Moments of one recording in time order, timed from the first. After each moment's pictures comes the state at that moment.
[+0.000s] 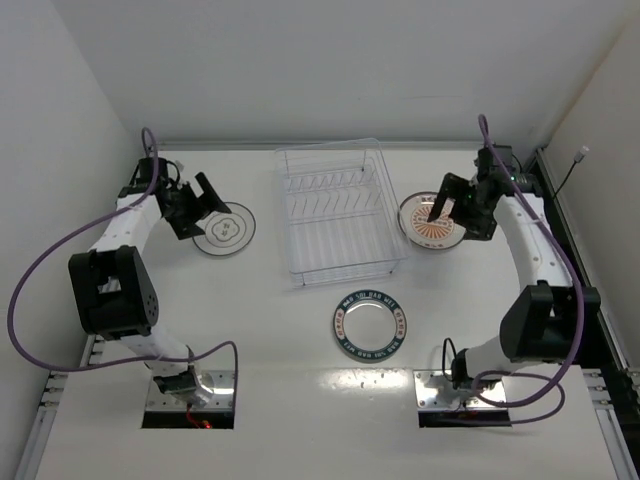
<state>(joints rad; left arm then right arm) 0.20 1.63 1.25 -0.62 0.40 -0.45 -0.05 1.50 1.34 -0.93 -0.09 0.36</state>
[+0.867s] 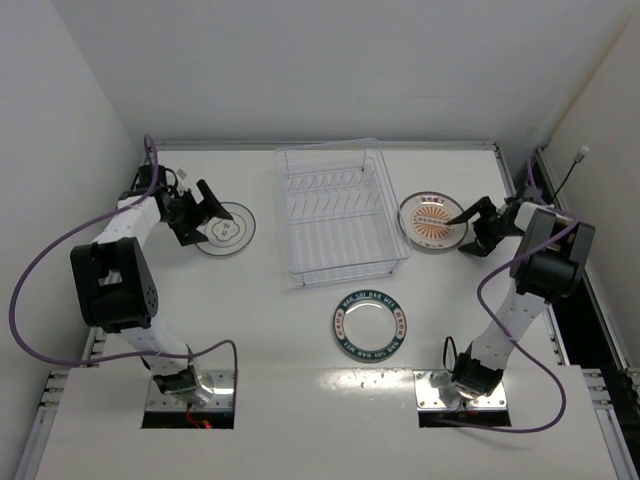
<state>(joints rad) 0.21 1.69 1.22 -0.60 0.50 -0.42 -0.45 2.01 1.20 -0.42 -0.57 0.54</state>
